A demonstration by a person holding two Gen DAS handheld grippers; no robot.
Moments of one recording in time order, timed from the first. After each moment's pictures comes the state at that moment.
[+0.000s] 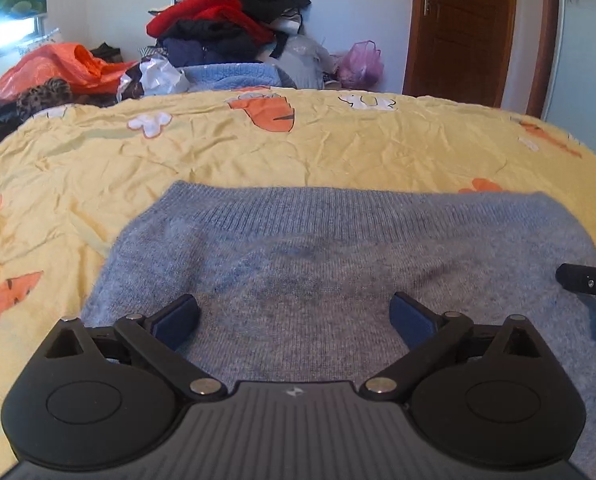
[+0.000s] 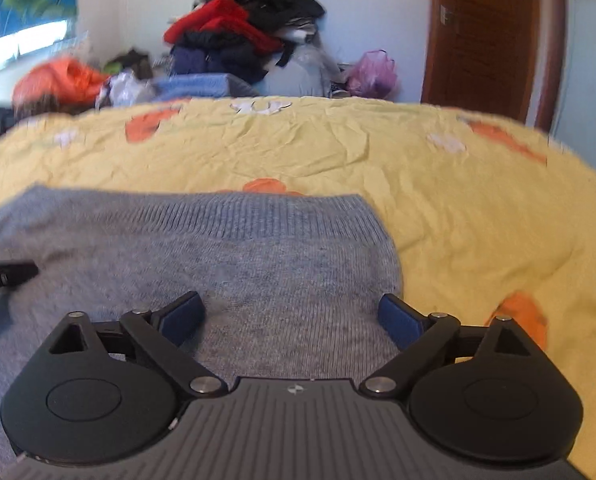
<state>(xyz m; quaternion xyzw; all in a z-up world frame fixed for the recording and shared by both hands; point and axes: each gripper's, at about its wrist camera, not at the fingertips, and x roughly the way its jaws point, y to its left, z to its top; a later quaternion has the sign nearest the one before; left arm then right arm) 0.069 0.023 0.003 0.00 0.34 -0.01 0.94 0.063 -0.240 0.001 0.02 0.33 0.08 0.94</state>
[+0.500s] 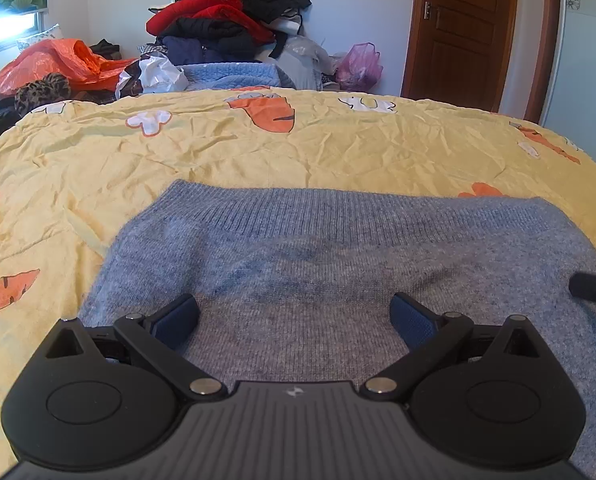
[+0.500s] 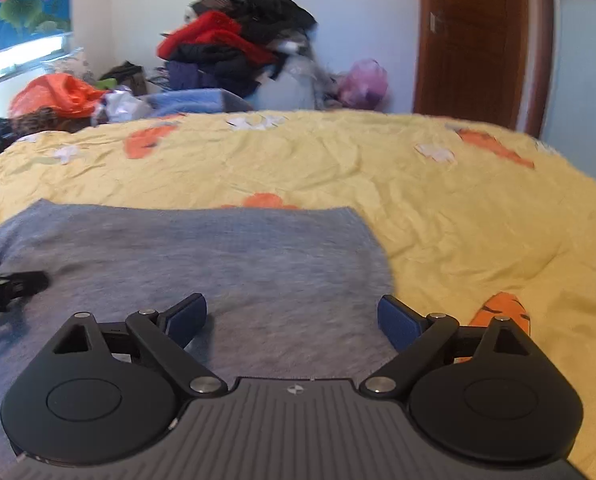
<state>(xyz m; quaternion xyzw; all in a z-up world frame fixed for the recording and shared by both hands) 0.071 0.026 0.002 0.00 0.34 -0.02 0.94 0.032 -0.216 0.015 -0.02 0.30 0.09 0.95</state>
